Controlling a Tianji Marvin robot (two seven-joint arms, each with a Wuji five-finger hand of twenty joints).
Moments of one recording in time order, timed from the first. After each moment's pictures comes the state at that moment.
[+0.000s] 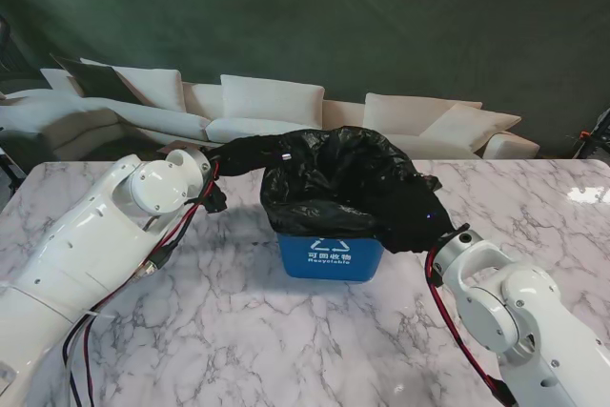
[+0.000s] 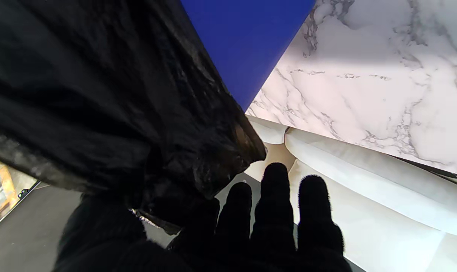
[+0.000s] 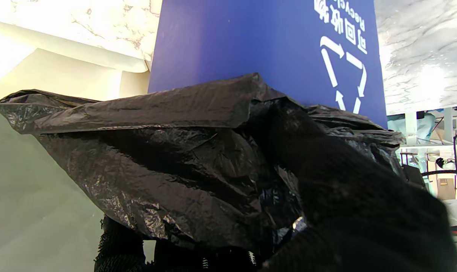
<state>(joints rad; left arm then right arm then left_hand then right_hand) 0.93 -1.09 -0.93 -1.28 0.27 -0.02 -0.38 -1.64 -1.04 1.34 -1.93 -1.12 -0.15 0.16 0.73 0.08 -0.06 0.00 0.27 0.25 0.04 0.34 0.45 0.18 0.06 0.22 0.51 0.18 0.18 0.37 0.16 0.17 0.58 0.41 0.71 -0.55 0.90 -0.16 0.65 -0.08 1.09 0.61 0.43 0.16 0.57 0.39 0.46 0.14 0.16 0.23 0.02 0.32 0.78 0.17</state>
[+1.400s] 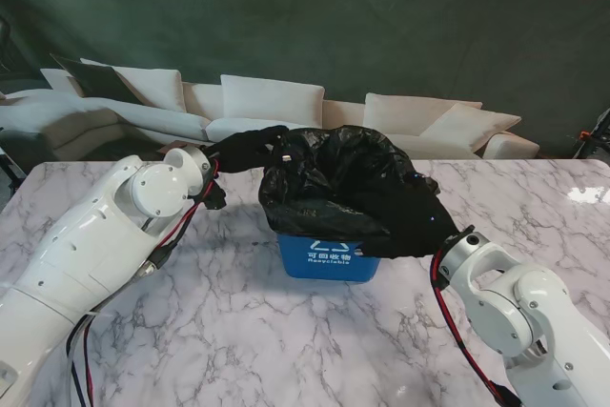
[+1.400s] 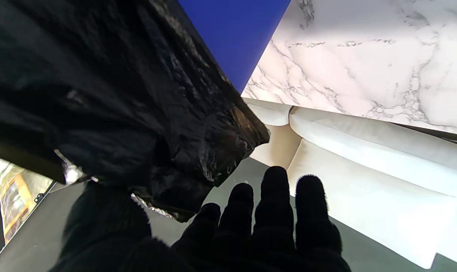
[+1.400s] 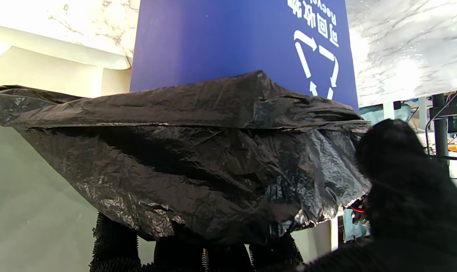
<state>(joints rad) 0.93 -1.10 -0.94 -1.28 0.36 -0.09 -0.32 -1.67 -1.04 1.38 -1.95 -1.06 -0.22 0.16 0.78 0.00 -0.07 0.01 0.19 0.26 0.08 0.37 0.41 0.19 0.11 0.25 0.48 0.18 0.17 0.35 0.15 0.13 0.60 0.43 0.42 -0.42 0.52 -0.07 0.37 0.05 0.38 0.43 0.31 0.16 0.42 0.24 0.40 0.15 0.10 0.23 -0.03 0.38 0.67 0.20</state>
